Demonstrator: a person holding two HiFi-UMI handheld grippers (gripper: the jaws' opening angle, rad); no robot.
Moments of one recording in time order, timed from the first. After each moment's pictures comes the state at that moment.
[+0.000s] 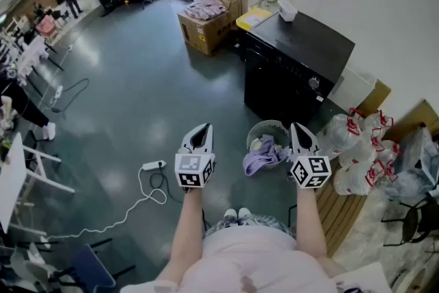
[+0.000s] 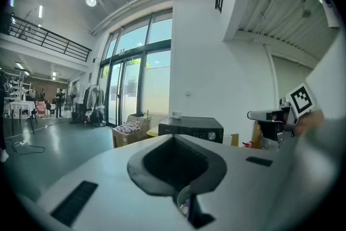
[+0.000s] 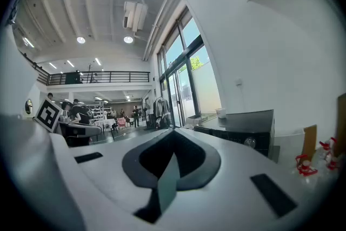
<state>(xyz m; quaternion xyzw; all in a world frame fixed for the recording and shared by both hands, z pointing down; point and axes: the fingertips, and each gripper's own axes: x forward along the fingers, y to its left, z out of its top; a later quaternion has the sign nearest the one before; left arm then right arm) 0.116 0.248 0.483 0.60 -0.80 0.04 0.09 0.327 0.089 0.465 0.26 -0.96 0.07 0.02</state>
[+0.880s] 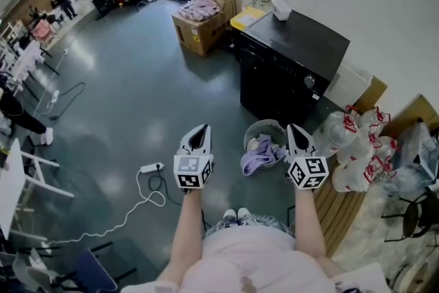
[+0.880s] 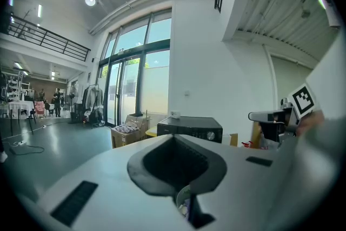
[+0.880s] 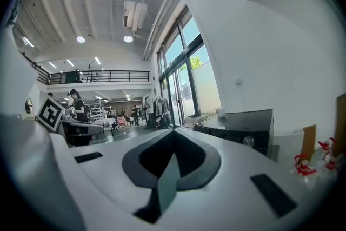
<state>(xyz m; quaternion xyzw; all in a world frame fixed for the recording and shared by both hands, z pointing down) 0.118 0.244 0.486 0.60 -0.79 0.04 0.09 0.330 0.092 0.470 0.26 -0.96 0.07 0.02</state>
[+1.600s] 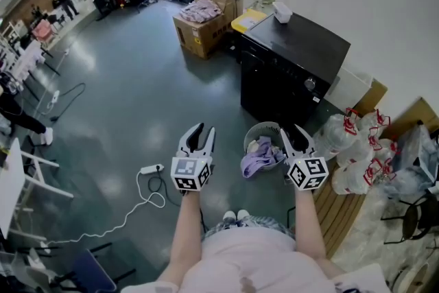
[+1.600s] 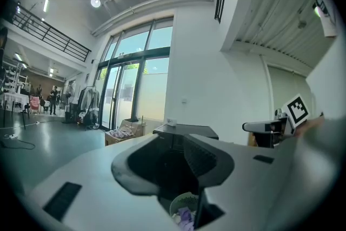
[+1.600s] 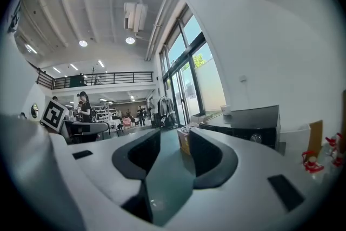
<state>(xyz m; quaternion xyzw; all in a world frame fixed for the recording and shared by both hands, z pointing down) 0.120 0.244 0.470 0.62 -0.78 -0.01 0.07 0.321 0.097 0.470 0.23 -0.97 0.09 0.02</state>
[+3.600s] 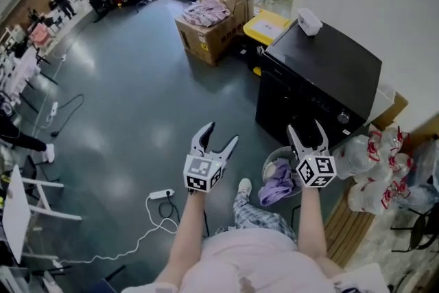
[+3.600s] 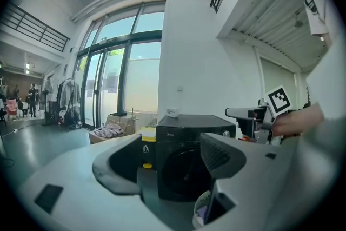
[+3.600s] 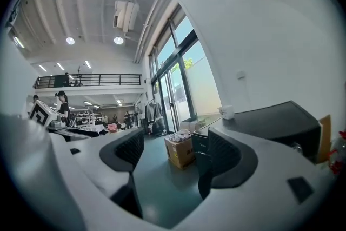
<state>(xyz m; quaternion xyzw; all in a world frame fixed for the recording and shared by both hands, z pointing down) -0.070 0.066 0.527 0.69 -0.72 0.05 0.09 0.112 -0.082 0.506 0.29 -0.95 0.09 -0.01</state>
